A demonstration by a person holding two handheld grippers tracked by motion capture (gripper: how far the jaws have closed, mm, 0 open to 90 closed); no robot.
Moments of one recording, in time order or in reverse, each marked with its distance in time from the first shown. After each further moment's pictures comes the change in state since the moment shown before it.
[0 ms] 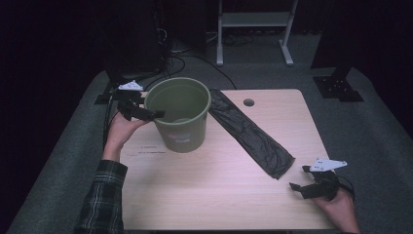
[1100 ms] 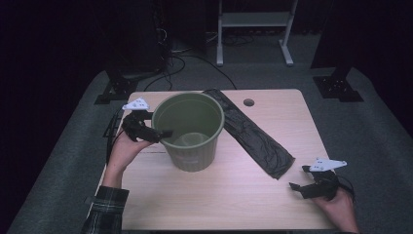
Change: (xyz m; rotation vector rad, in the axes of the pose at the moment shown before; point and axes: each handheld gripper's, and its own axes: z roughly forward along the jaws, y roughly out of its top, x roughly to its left) left arm -0.068 -0.021 -0.015 -0.024 -0.087 0.054; right arm 0.000 0.001 0.001 -0.001 0.001 -0.002
